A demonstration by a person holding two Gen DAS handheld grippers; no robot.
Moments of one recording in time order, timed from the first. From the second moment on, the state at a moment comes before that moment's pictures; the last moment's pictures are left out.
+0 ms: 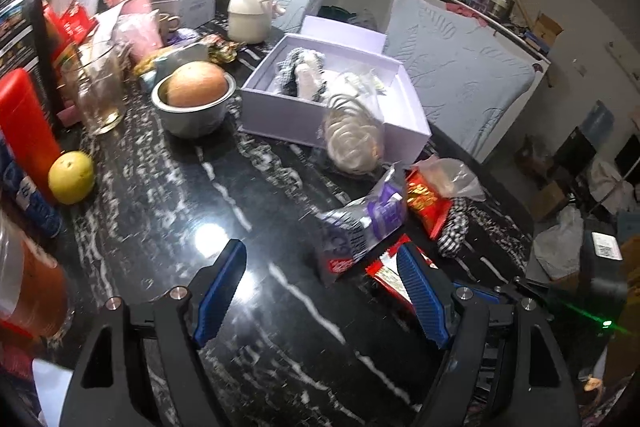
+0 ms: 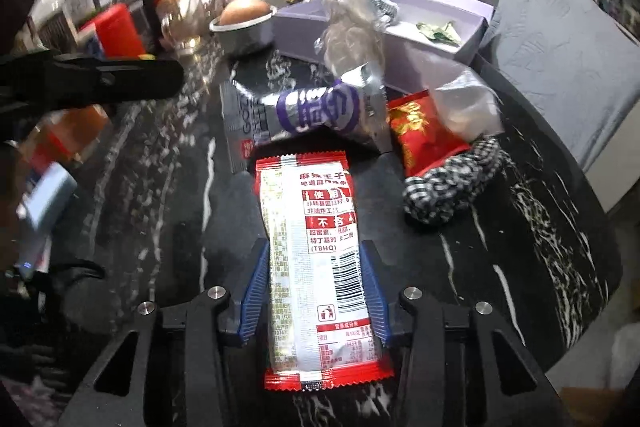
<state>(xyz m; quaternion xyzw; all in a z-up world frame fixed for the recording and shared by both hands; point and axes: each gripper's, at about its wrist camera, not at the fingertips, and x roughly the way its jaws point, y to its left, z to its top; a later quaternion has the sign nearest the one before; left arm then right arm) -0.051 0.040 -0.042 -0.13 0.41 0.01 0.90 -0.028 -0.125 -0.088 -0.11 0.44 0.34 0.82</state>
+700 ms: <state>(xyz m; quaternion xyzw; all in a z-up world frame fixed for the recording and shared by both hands) 0.028 -0.004 -0.087 -0.06 0.47 -0.06 0.88 -0.001 -0.220 -0.066 -0.02 0.44 0.26 0.86</state>
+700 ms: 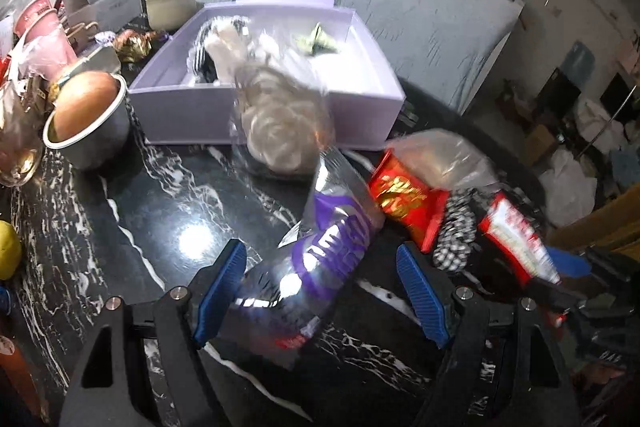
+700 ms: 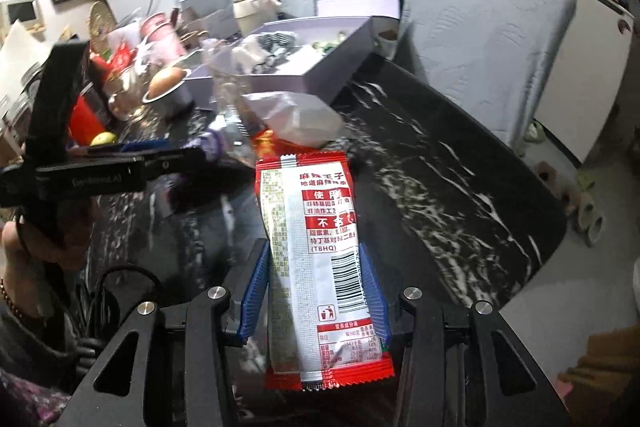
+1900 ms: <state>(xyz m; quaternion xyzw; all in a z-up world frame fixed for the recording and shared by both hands) -0.031 -0.010 -0.084 -0.10 0.47 -0.07 0.88 -0.008 -0.219 -0.077 -0.01 0.45 0.27 0.85</state>
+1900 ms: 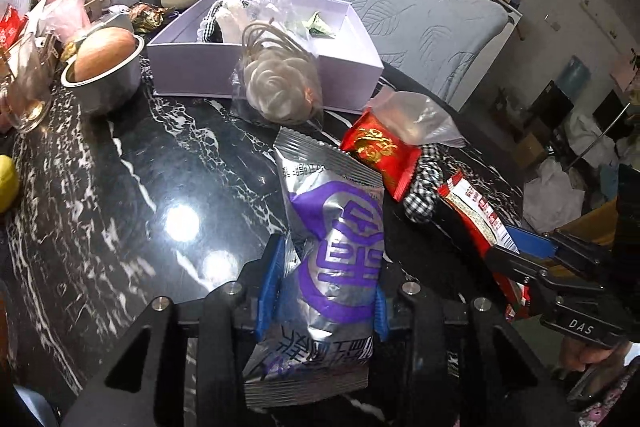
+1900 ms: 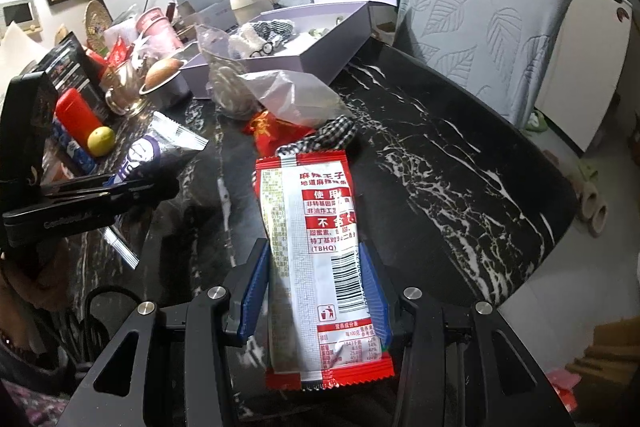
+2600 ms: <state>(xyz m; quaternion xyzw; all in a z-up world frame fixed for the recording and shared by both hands) -0.047 -0.006 -0.005 -0.11 0.36 -0.07 0.92 -0.030 -0.218 -0.015 0.01 0.36 0.31 0.88</state>
